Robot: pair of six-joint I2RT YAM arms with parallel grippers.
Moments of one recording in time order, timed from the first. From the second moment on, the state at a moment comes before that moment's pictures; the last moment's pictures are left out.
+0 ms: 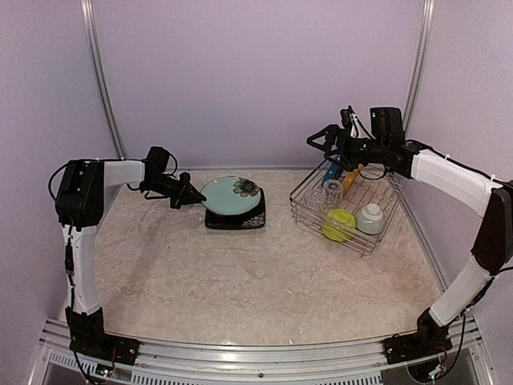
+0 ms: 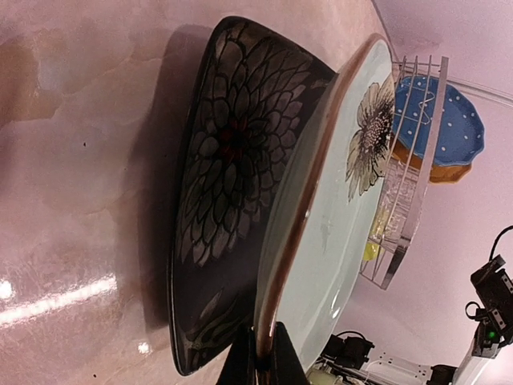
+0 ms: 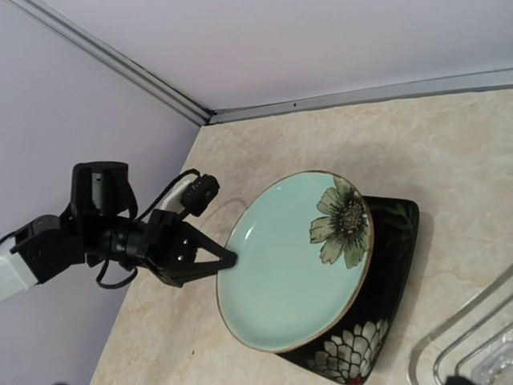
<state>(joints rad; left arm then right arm) -0.18 2.21 1.66 -0.47 0.85 -0.70 0.36 1.59 1.38 -0.14 -0.51 0.62</state>
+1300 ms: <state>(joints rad) -0.27 2.29 1.88 -0.76 0.62 -0.54 0.33 1.49 1.32 -0.21 -0.38 0.61</state>
